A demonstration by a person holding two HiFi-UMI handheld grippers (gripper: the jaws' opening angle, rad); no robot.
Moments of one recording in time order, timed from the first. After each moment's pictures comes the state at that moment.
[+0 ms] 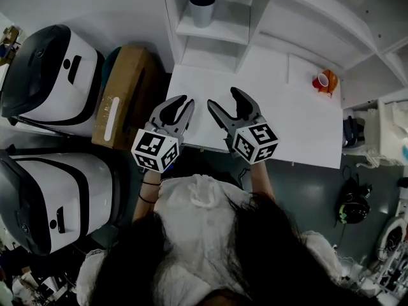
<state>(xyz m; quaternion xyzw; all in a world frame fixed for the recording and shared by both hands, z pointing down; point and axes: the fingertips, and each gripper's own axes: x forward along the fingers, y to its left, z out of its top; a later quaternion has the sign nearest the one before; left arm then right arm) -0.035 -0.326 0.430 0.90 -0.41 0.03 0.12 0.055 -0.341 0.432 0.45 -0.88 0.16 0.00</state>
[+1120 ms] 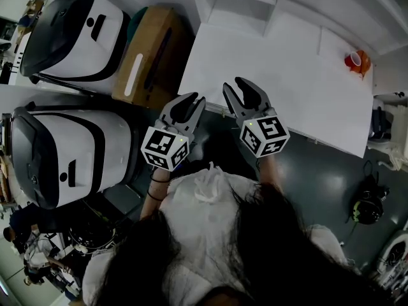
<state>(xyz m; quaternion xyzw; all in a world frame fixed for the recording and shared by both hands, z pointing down) -0.049 -0.208 0.471 0.87 -0.46 0.10 0.16 0.033 -0.253 0.468 0.41 -0.89 0.19 -0.01</state>
